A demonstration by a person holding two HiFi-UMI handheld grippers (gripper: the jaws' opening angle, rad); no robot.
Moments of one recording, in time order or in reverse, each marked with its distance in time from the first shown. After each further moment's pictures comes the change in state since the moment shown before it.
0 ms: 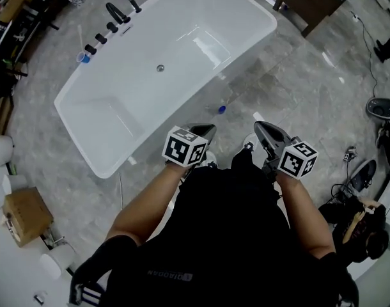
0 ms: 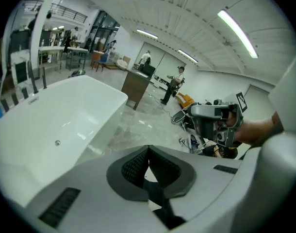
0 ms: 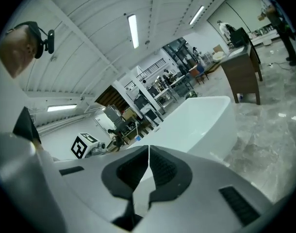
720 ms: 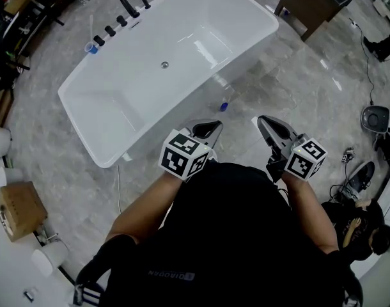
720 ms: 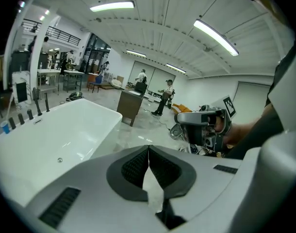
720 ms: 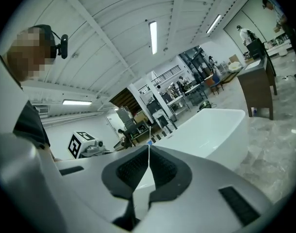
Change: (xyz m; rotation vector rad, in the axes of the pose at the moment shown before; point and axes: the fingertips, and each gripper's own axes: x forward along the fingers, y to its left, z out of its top) left arm -0.085 -0.063 0.016 0.133 -0.206 0.005; right arm -0.029 0.086 0.010 -0.148 -0.071 0.110
